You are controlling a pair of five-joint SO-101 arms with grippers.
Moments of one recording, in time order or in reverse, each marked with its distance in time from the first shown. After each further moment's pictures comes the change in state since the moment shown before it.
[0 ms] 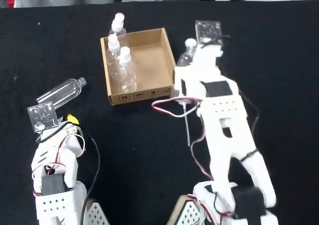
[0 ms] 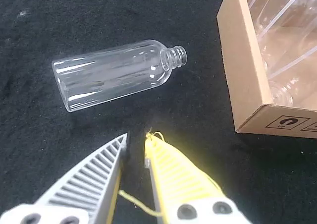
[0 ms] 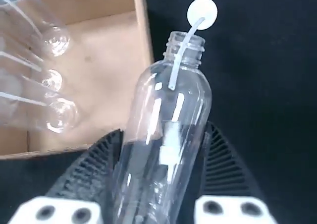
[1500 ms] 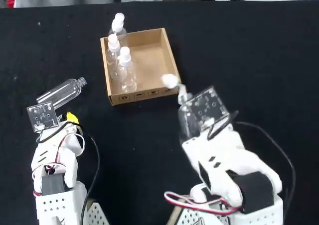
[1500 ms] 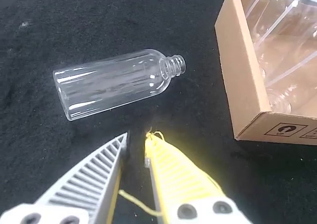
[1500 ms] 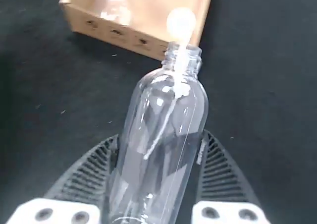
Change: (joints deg) left arm 0.0 0.0 0.6 -2.5 -0.2; right arm -9.5 -52.1 6.2 45.2 21.5
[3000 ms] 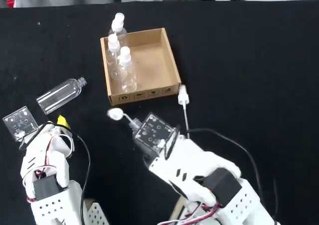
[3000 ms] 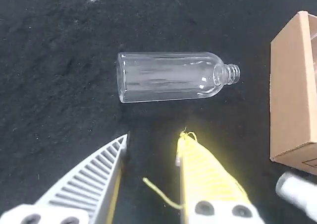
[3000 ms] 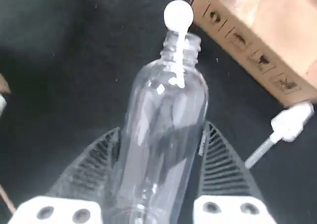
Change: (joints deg) left arm -10.5 0.0 -3.9 7.6 5.2; right arm -26.8 -4.1 21.2 -16.8 -0.1
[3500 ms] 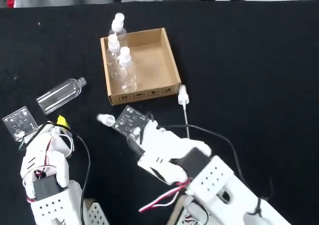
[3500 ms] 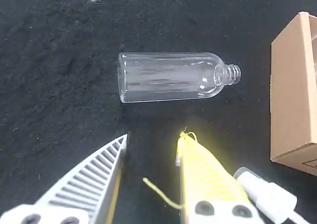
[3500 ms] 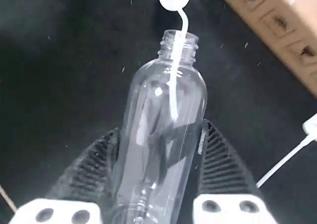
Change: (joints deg) left arm -0.1 0.0 0.0 0.0 0.1; right arm -1.3 23.1 0.1 -8.8 0.0
